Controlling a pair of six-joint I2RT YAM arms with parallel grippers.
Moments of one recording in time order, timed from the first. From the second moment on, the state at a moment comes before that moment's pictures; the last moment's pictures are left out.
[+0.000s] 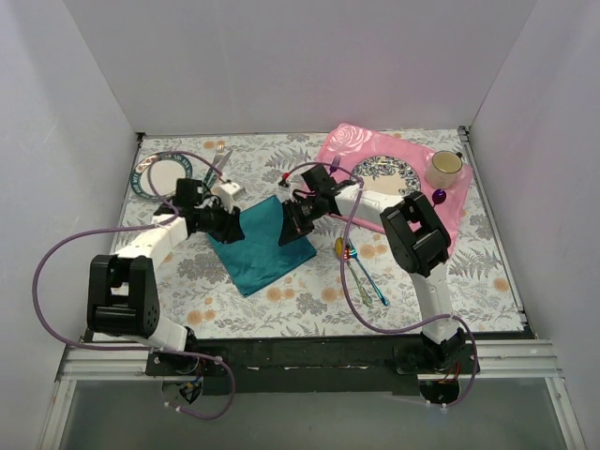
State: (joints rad) left arm -0.05 1.48 0.92 -0.37 0.68 0.39; right arm 0.65 2.16 1.54 -0.33 -0.85 0.31
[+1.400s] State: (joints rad) left arm -0.62 0.74 0.34 -0.55 0.40 0.88; right arm 0.68 2.03 1.39 -0.45 -0.84 0.15
